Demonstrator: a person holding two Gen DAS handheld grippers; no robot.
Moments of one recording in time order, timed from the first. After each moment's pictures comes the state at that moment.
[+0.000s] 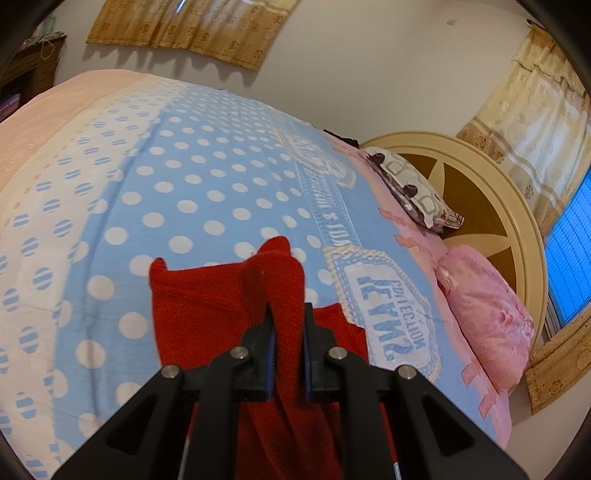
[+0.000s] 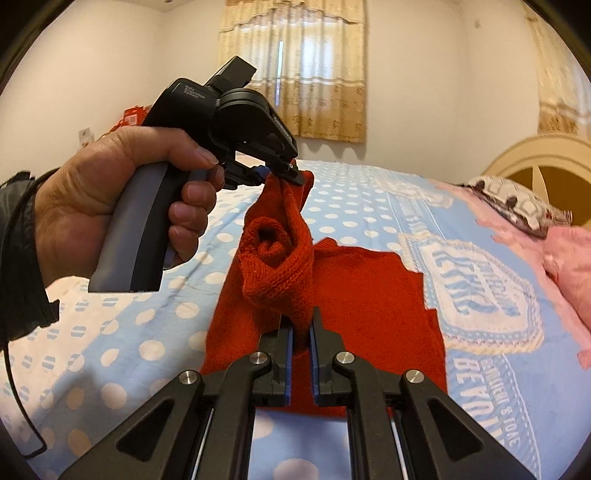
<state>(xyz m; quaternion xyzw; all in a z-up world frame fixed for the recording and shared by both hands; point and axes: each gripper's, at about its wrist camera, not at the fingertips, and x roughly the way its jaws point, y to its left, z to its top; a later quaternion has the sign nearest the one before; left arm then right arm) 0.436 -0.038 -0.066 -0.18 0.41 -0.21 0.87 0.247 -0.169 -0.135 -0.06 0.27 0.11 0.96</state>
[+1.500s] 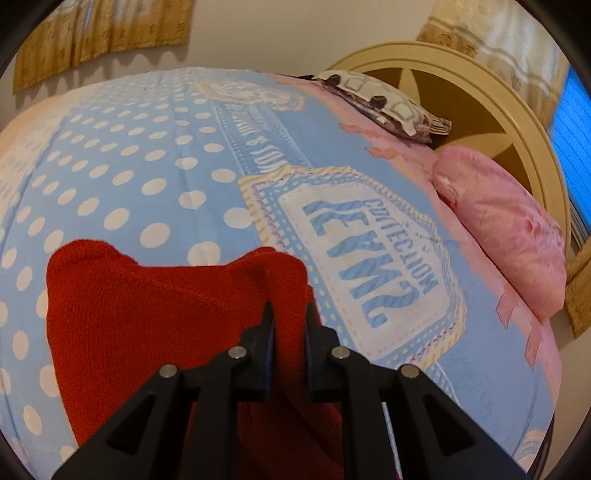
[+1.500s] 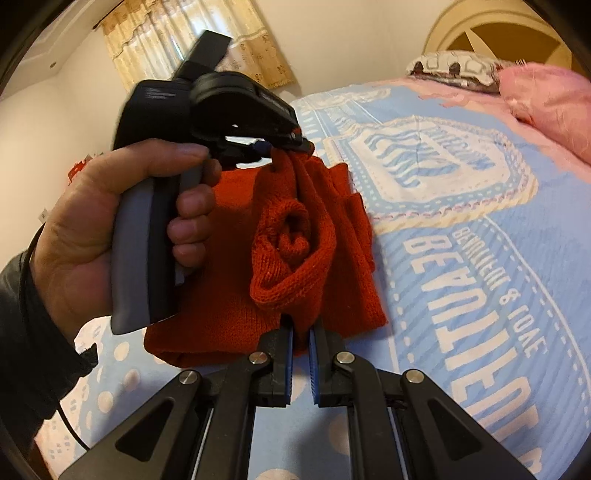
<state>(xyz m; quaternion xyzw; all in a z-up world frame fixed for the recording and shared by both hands) 0.440 -0.191 -0.111 -0.03 0.45 -0.26 0.85 0.254 -0.277 -0.185 0.15 0.38 0.06 0.91</state>
